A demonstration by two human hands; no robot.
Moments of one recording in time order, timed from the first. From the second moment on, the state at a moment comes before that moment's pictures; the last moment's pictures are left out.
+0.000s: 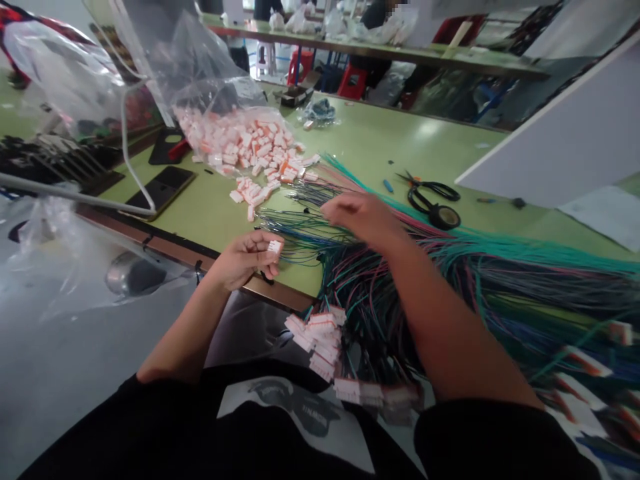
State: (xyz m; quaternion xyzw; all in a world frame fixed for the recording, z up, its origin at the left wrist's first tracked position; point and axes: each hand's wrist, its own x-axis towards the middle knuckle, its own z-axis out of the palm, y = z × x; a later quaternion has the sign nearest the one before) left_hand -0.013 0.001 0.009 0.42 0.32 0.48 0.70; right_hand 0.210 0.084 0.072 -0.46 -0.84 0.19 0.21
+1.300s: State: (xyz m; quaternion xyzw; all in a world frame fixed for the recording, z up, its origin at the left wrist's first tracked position) left_hand -0.013 0.006 0.003 0.41 0.31 0.50 0.70; right_hand 0.274 0.117 0.094 -0.62 -0.53 0.22 0.54
